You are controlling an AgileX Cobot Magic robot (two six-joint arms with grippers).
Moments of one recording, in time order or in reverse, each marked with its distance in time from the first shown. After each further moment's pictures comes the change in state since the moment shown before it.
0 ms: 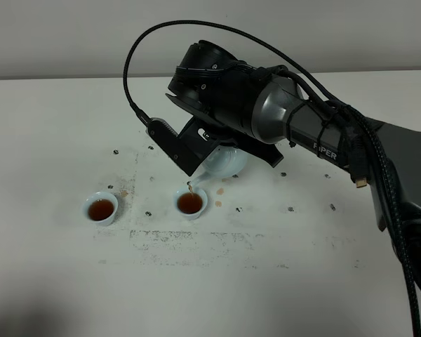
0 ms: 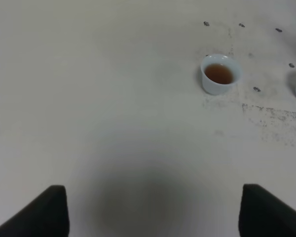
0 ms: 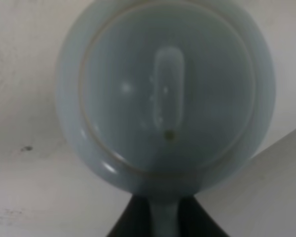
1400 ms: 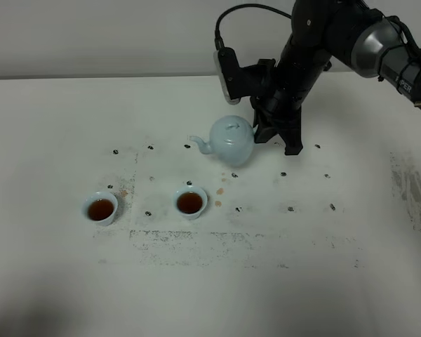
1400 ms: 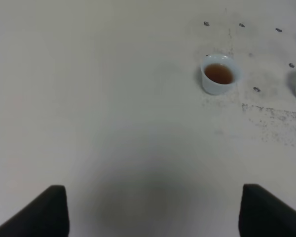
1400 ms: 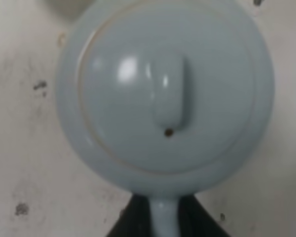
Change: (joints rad) left arm 0.000 0.000 0.000 0.000 0.000 0.000; right arm -0.404 0.092 -0.114 0.809 0.001 -0.152
